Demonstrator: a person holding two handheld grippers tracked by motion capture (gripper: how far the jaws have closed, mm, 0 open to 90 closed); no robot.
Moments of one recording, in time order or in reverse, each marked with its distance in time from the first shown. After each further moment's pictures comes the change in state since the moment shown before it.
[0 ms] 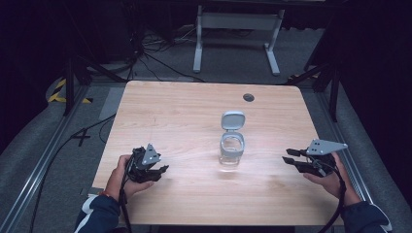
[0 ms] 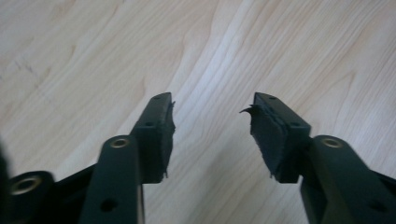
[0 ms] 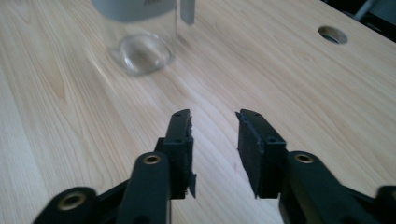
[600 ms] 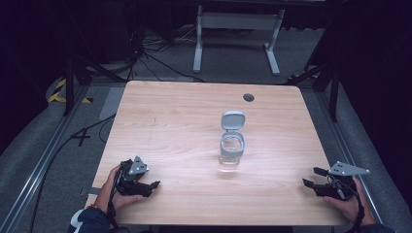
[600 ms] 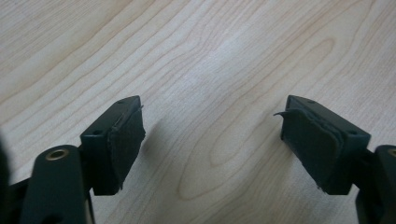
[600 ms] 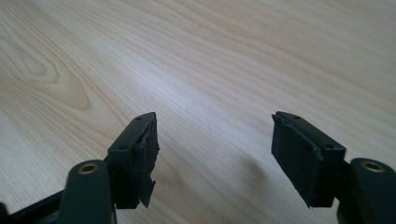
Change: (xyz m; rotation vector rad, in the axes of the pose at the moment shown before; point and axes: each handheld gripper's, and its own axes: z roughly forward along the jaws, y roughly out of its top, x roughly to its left) left arm 0.003 -0.052 0.004 0.014 -0.048 -0.134; right arm 0.000 -0.101 -0.028 0.065 -0.128 0.275
